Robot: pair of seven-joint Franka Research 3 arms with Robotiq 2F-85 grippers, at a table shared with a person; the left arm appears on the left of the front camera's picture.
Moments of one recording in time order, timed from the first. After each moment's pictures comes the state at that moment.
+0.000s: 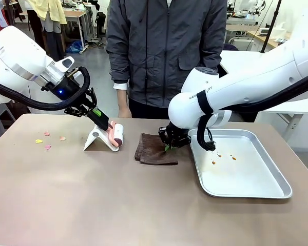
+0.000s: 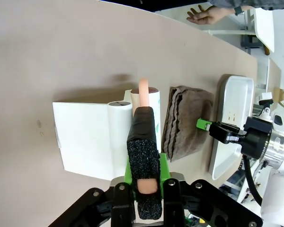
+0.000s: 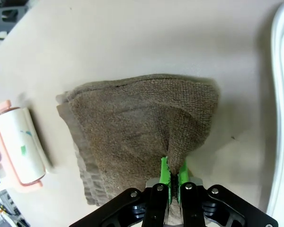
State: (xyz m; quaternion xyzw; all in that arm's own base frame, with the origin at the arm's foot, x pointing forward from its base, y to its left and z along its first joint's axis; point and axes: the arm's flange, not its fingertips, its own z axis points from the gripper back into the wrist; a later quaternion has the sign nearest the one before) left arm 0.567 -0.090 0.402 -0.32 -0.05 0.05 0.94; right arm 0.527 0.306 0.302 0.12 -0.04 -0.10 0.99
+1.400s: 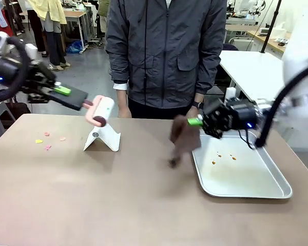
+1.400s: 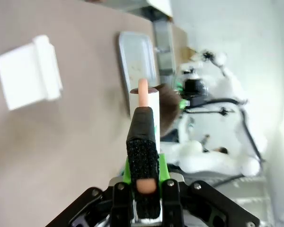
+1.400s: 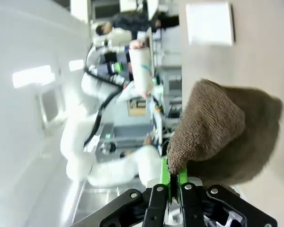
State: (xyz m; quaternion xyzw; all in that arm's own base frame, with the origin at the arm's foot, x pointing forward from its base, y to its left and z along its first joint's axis) left arm 0.456 0.038 0.473 -0.56 -0.05 -0.05 0.82; right arm 0.391 0.125 0.378 0.64 0.01 0.03 0.77
